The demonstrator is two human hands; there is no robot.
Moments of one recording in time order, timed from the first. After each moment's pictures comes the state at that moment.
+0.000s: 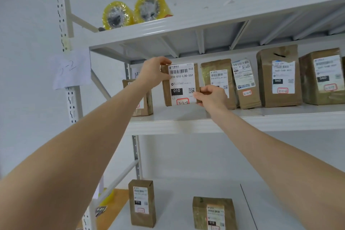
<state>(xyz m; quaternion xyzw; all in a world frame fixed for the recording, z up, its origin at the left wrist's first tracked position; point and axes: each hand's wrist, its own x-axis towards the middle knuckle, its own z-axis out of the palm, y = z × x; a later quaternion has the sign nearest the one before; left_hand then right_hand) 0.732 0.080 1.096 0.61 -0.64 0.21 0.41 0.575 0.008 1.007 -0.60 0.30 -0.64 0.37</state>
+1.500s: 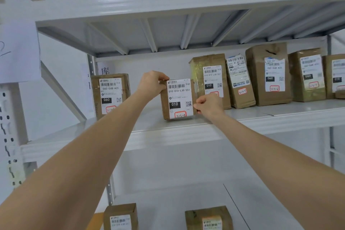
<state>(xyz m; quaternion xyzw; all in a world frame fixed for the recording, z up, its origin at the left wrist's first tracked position) 0.807 -0.065 1.070 0.56 -0.70 0.13 0.41 0.626 -0.106 0.990 -0.66 0.49 -0.54 0.16</state>
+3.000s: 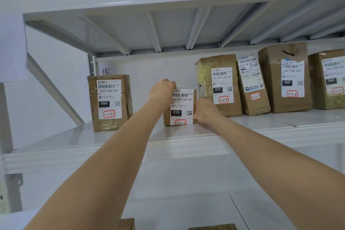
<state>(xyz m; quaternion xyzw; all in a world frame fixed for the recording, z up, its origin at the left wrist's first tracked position) 0.797 -0.121 1.061 0.65 -0.67 0.27 0.23 0.658 -0.154 1.004 -0.75 0.57 -0.33 0.01</state>
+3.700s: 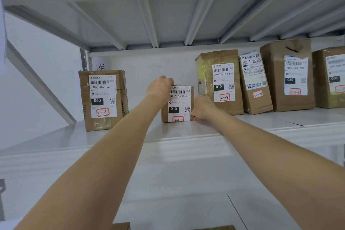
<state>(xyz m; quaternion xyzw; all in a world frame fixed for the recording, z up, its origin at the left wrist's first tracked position) 0.813 -0.160 1.060 0.63 -0.68 0.27 0.25 0.668 -0.173 1.011 -0.75 0.58 -0.32 0.04</state>
